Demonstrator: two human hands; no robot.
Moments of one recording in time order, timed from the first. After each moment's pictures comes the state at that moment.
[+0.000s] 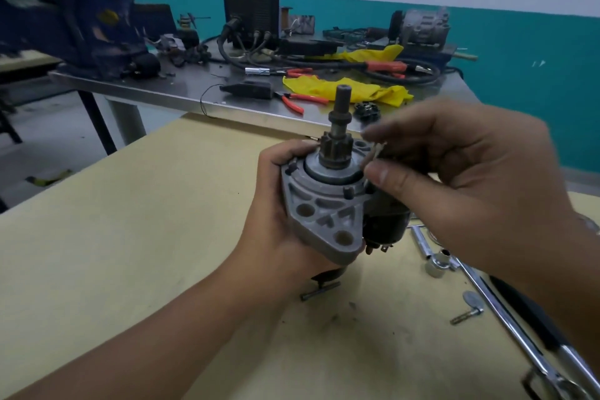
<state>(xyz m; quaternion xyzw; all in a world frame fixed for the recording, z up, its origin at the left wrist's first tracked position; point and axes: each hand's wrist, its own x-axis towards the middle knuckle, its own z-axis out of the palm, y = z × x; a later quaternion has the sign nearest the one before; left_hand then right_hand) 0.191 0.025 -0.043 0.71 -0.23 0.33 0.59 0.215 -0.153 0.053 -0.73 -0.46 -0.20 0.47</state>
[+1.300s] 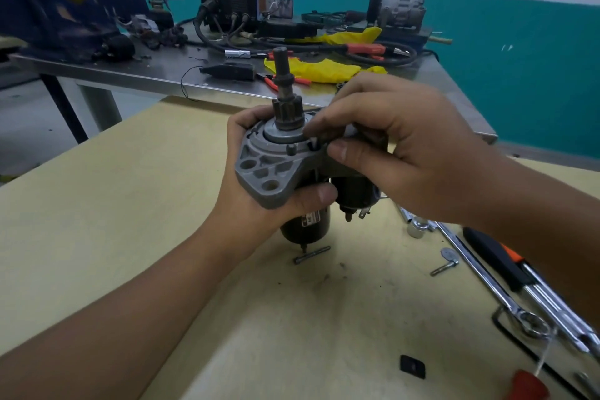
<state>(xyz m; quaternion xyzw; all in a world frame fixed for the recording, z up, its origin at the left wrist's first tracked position) 0.171 0.047 -0.028 0.73 -0.17 0.28 0.61 0.212 -0.143 0.063 -0.80 -0.52 -0.18 0.24</state>
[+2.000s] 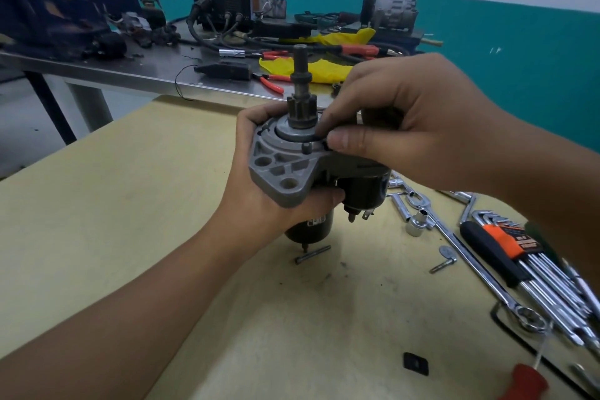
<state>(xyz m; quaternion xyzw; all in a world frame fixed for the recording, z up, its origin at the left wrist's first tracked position) 0.177 0.041 -0.025 0.73 -0.16 0.29 0.59 0.214 -0.138 0.085 -0.82 -0.51 -0.13 0.23</state>
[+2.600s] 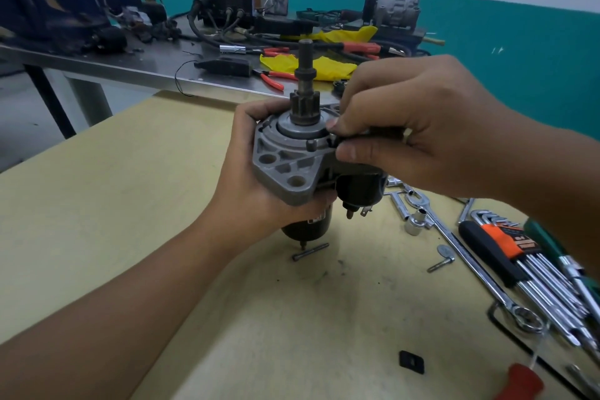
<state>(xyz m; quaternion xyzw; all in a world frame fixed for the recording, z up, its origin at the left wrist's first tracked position) 0.183 0.050 -0.029 0.73 -0.21 0.29 0.58 0.218 -0.146 0.085 -0.77 -0.59 -0.21 0.11</state>
